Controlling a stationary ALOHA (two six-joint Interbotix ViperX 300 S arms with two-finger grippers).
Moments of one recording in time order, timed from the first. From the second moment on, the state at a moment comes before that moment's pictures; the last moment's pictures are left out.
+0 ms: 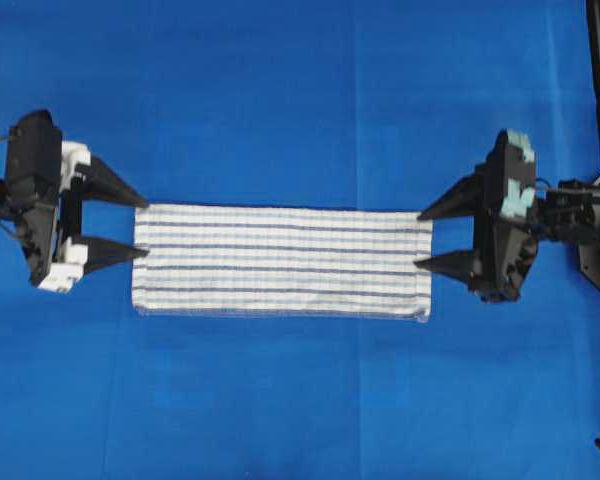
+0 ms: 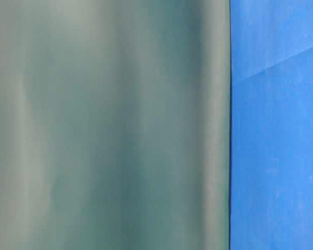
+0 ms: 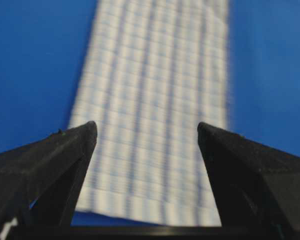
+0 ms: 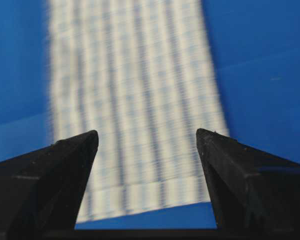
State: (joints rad) left arm -0.01 -0.41 1.22 -0.04 -0.28 -0.23; right arm 0.09 -0.38 1.19 0.58 -0.21 -0.06
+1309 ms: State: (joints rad) left arm 0.09 -0.03 1.11 -0.04 -0.25 -0.15; right arm 0.02 -0.05 1.14 0.58 -0.33 -0.11
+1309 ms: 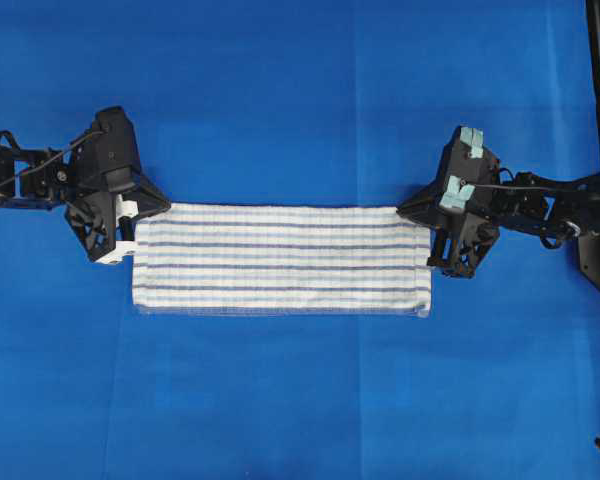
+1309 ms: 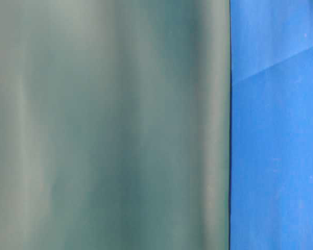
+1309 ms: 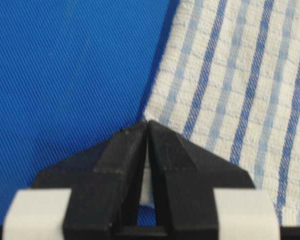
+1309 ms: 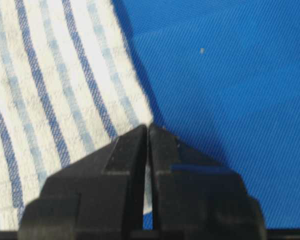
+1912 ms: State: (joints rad) left arm 0.08 -0.20 1.03 -0.04 0.03 -0.15; right arm 0.00 -0.26 1.16 0.58 -0.25 -0.12
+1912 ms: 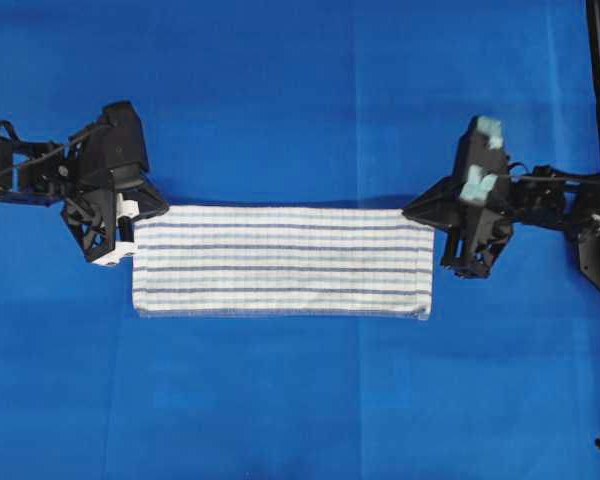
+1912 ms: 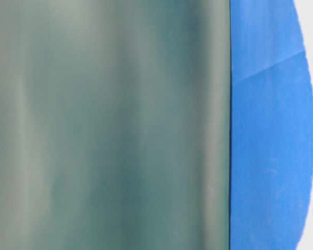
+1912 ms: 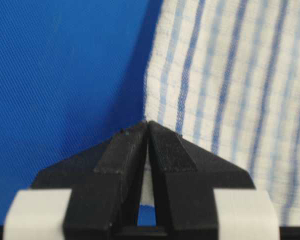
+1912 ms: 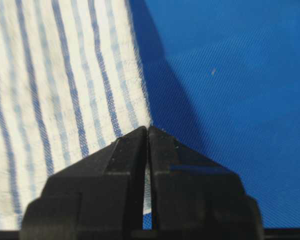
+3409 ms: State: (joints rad) left arm -0.16 0.02 0.51 -0.04 -0.06 -0.32; right arm -0.35 -0.28 0.82 0.54 -0.09 -0.42
